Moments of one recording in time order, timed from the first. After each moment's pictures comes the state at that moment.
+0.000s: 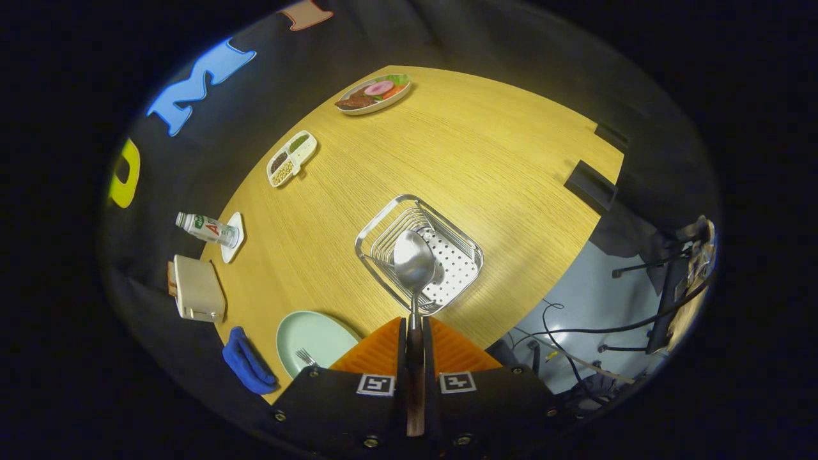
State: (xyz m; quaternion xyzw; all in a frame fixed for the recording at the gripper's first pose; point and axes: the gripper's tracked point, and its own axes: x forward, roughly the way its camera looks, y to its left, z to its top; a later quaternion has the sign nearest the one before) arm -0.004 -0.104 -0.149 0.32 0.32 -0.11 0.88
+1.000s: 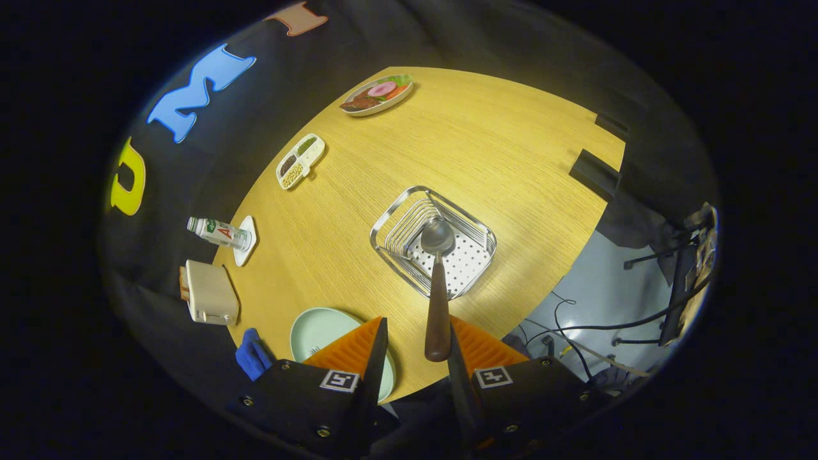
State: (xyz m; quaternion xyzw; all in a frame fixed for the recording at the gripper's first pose) arm -0.010 -0.081 -0.152 0.33 0.31 -0.08 0.88
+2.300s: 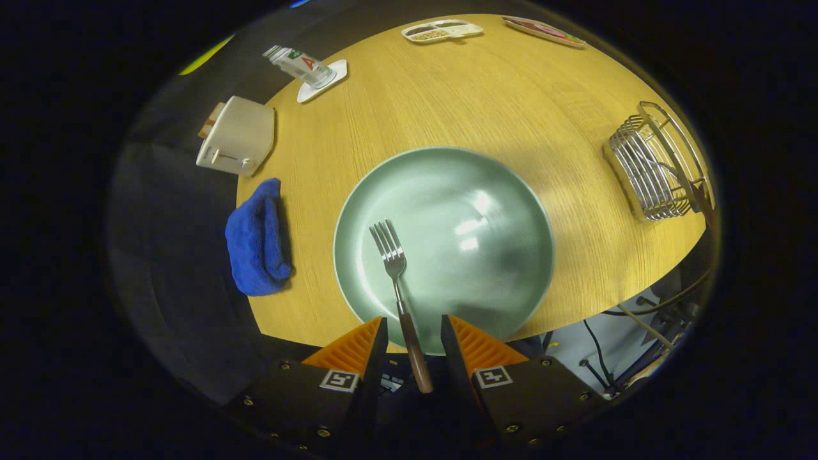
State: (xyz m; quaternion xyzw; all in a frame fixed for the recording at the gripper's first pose) arm -0.013 0.115 -0.231 0.16 0.49 0.11 0.85
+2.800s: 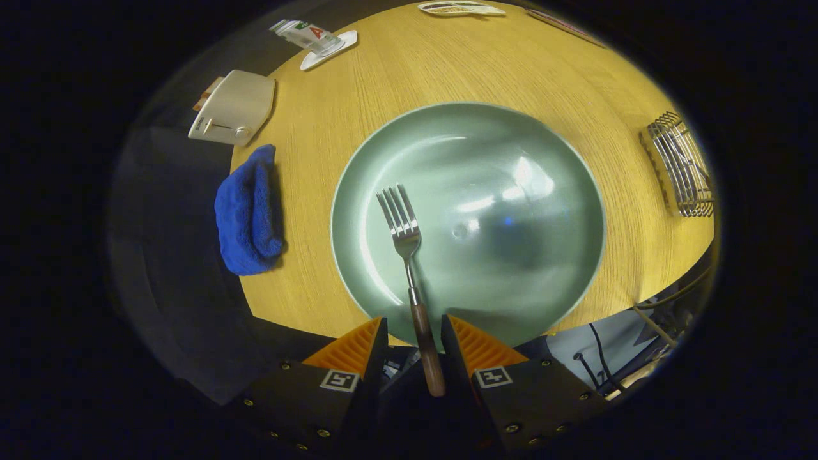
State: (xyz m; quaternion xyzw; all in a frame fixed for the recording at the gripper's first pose) arm -0.018 0.135 -0.257 0.14 0.54 0.13 0.82
